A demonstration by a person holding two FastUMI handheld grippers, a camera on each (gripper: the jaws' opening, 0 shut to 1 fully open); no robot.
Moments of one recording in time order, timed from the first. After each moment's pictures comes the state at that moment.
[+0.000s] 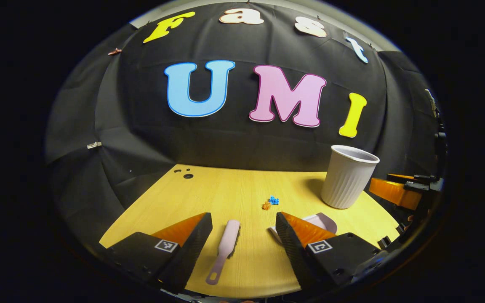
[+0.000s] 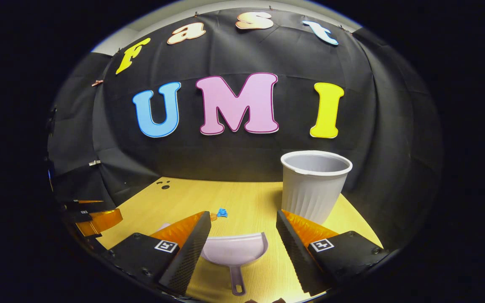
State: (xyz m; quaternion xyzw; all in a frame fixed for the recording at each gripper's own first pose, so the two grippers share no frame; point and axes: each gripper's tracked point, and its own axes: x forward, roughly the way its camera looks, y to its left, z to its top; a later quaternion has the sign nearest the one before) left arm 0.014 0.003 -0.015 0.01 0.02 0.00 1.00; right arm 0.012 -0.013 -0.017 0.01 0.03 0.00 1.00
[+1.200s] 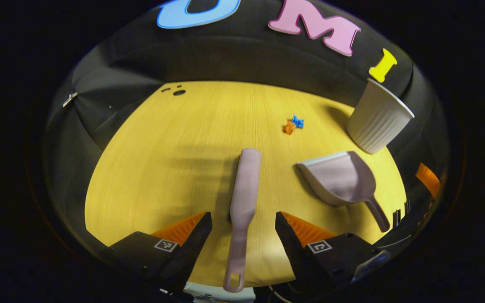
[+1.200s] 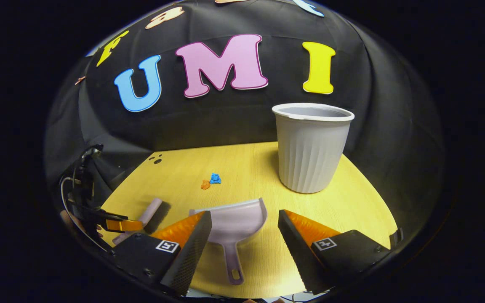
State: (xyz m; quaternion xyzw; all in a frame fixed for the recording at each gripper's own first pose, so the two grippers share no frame) left arm 0.102 0.058 -0.180 0.00 0.35 -0.01 0.94; right arm 0.028 -0.035 -0.109 0.05 0.16 -0.02 0.99
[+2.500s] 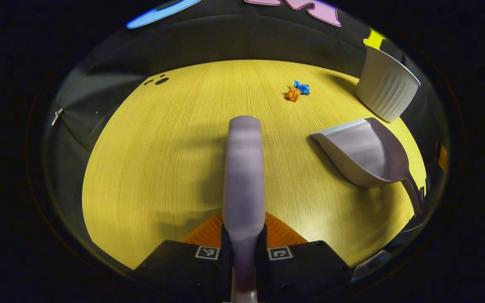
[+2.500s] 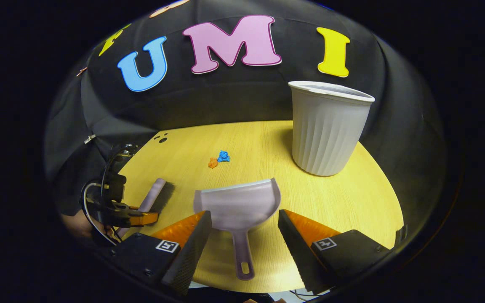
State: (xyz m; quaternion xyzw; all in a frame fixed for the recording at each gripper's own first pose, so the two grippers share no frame) left arm 0.127 0.058 -0.230 0.06 0.36 0.00 0.93; right arm 0.030 -0.013 -0.150 0.04 0.24 0.01 0.97
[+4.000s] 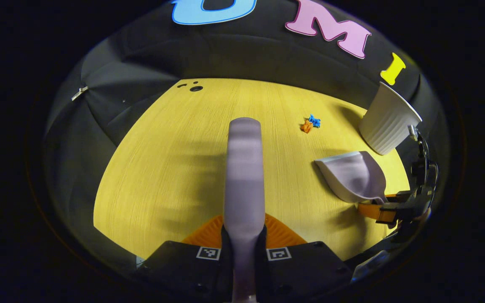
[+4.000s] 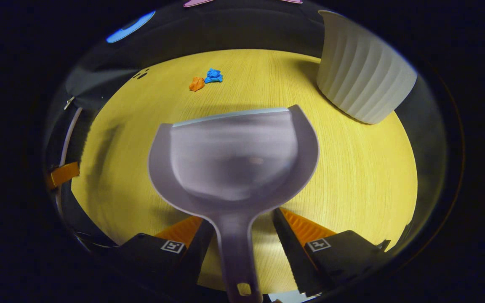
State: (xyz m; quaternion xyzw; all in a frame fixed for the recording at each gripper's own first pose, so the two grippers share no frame) left arm 0.099 0.089 -0.156 -0.02 0.32 0.02 0.95; right arm 0.060 -0.008 -0.296 -0.01 0.46 0.01 0.89
